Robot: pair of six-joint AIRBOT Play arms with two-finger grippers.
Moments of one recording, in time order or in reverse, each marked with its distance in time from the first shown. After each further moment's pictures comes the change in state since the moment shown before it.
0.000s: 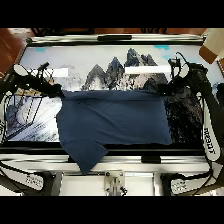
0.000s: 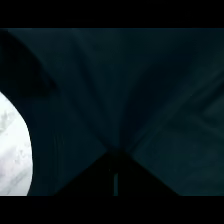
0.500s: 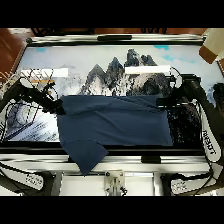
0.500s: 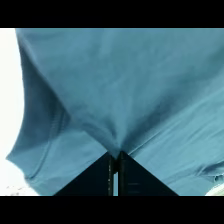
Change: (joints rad) left arm 0.038 0.002 -0.176 0.000 -0.097 0.024; right arm 0.002 0.008 -0.139 -0.126 0.047 -0.001
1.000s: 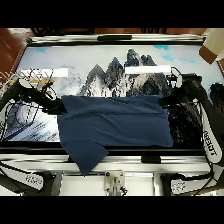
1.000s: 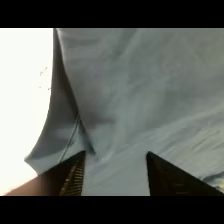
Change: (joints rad) left arm 0.016 -0.011 0.013 -0.007 -0.002 -0.046; right arm 0.000 0.026 0.023 -0.059 0.021 0.003
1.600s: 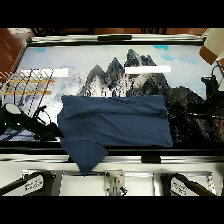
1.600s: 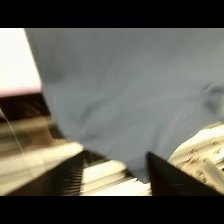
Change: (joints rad) left arm 0.082 0.510 -0.636 -0.001 -0.013 -0.023; right arm -0.256 0.360 -0.141 0.020 0.233 -0.060
